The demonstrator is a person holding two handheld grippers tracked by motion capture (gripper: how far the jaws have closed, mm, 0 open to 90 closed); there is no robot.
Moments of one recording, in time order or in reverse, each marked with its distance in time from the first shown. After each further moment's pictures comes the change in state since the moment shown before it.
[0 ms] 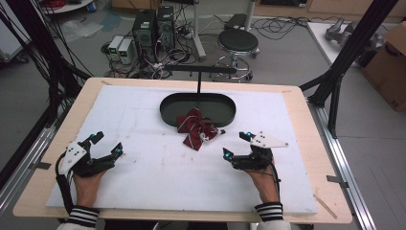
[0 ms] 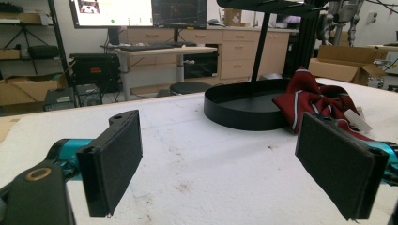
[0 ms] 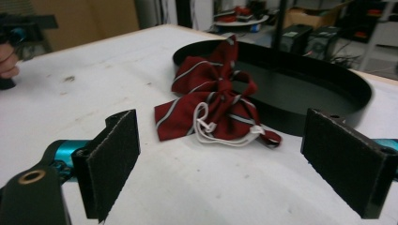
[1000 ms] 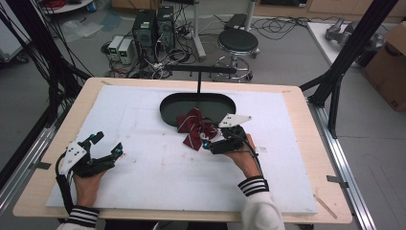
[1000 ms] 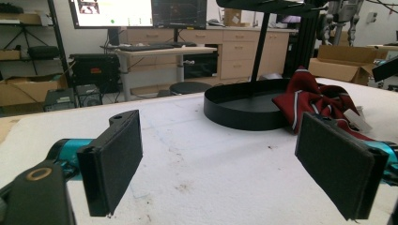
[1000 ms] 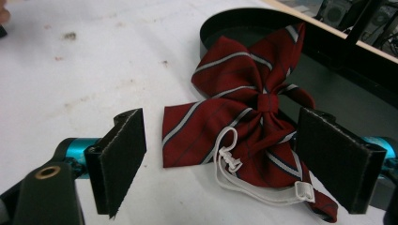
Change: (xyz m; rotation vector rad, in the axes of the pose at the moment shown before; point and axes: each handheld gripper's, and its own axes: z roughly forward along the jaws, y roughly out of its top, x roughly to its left) left arm 0.000 0.000 0.000 -0.001 0.001 0.002; right arm 0.001 0.037 0.078 0.214 0.121 -0.123
